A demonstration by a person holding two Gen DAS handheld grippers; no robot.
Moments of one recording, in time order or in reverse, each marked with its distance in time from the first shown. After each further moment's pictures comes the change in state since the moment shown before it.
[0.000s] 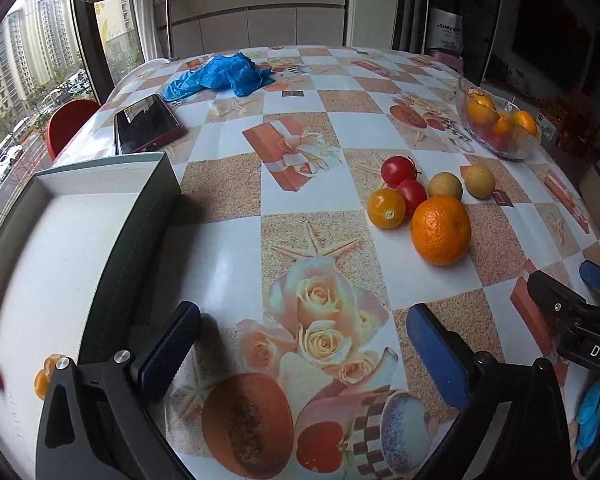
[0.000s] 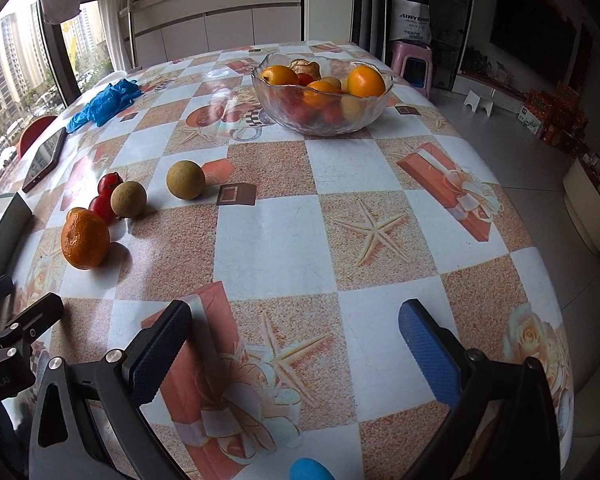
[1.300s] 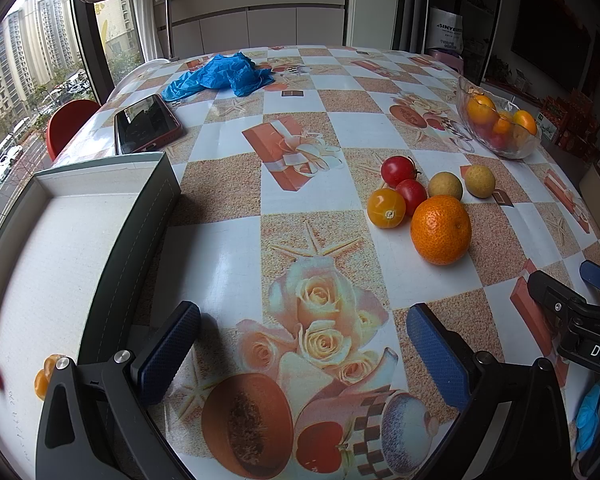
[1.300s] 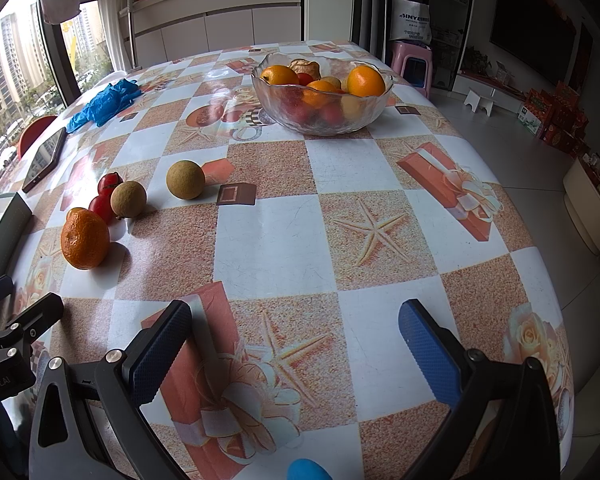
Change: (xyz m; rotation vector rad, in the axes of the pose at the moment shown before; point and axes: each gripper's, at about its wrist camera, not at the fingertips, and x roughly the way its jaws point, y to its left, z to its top) left arm -0.001 0.001 -0.001 0.000 0.000 0.000; right arm 0.000 0.000 0.000 0.000 0.000 0.001
